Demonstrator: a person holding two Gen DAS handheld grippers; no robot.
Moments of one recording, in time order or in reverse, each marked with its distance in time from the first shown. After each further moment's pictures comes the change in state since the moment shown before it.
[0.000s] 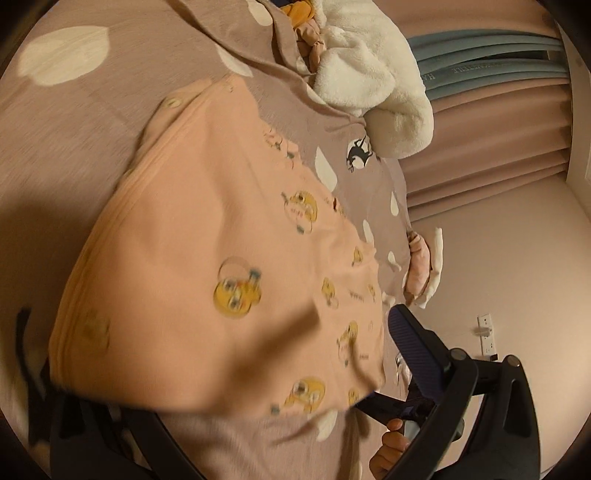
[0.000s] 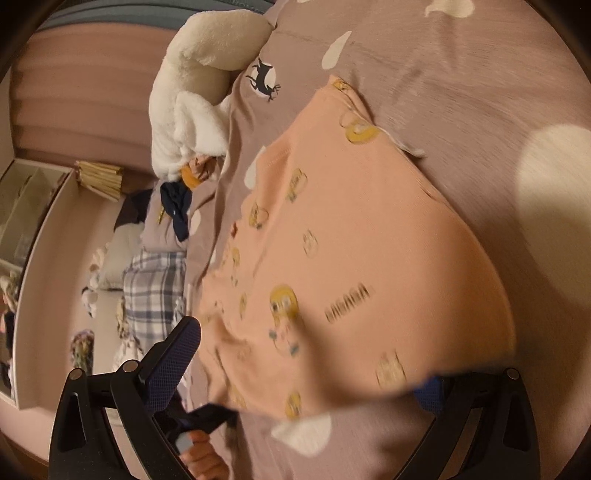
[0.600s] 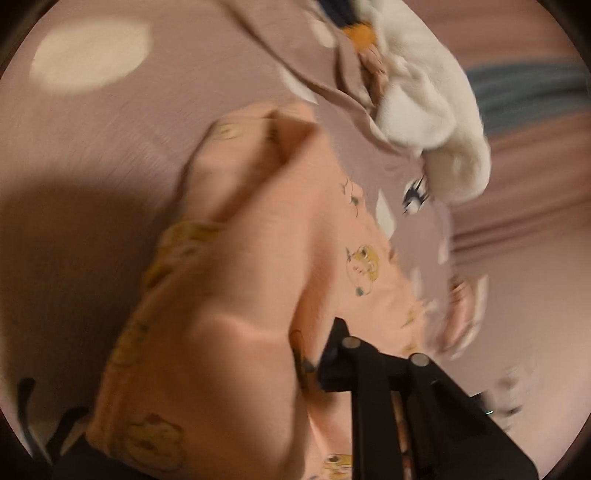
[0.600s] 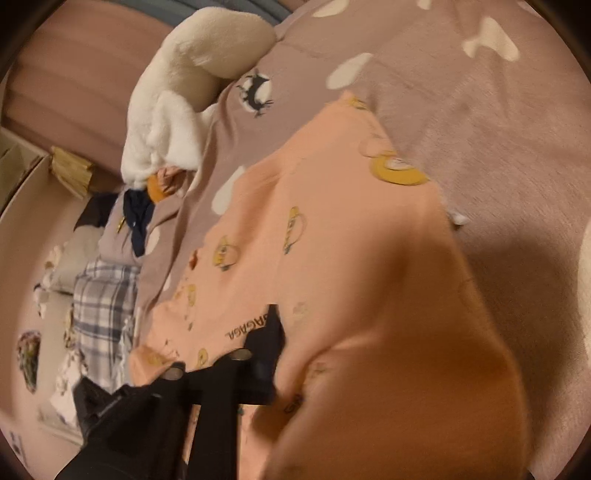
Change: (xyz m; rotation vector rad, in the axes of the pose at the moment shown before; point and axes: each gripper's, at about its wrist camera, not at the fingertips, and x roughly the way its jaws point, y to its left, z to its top) left arm 0.018 0.031 0.021 -0.161 -0.105 0.137; right arm 0.023 0.002 0.012 -0.092 -0.121 -0.169
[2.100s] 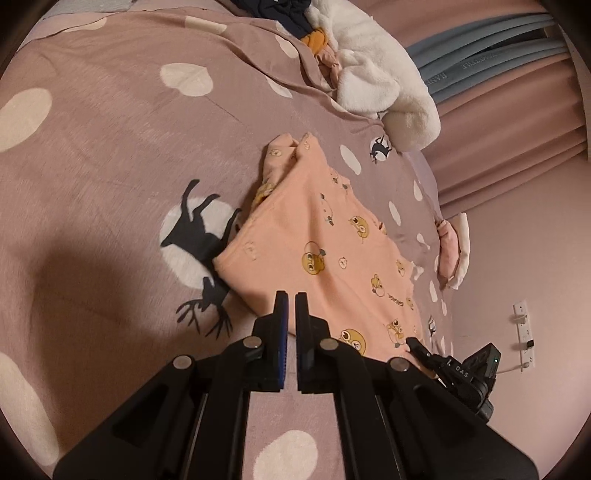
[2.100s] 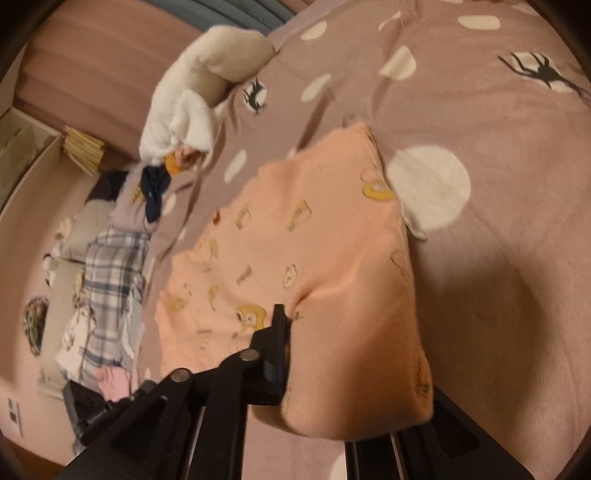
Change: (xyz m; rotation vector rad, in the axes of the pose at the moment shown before) left arm -0.130 0.011 -0.092 0.233 0.019 0.050; right arm -0.109 -0.016 -0.043 -0.080 0.077 -0.060
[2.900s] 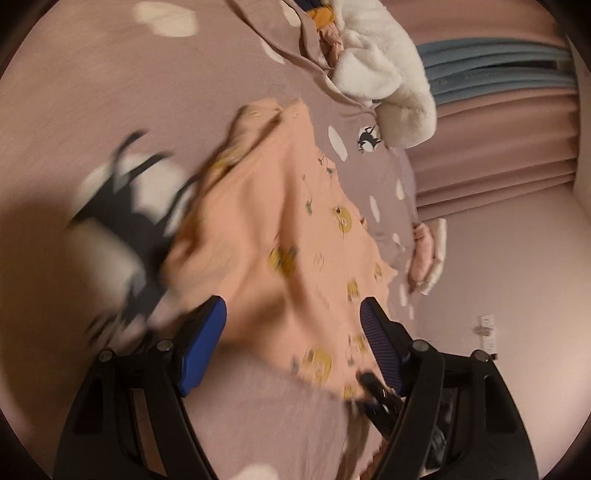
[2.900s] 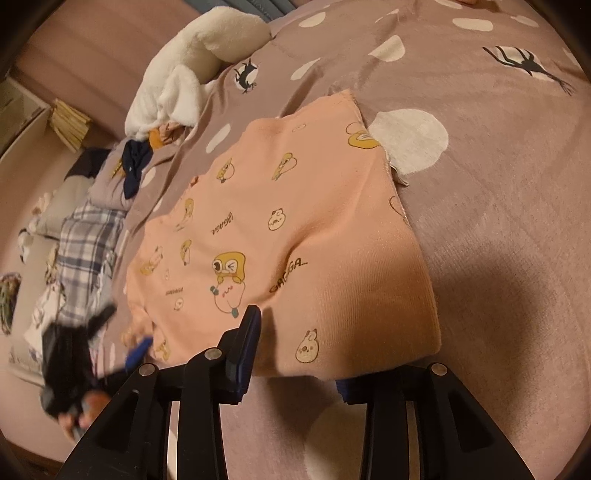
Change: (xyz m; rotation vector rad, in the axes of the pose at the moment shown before) left arm 0.043 0.009 0.003 -0.130 0.071 -0.179; right arm 0.000 -0.003 -0.031 -0.063 -0.001 -0.085
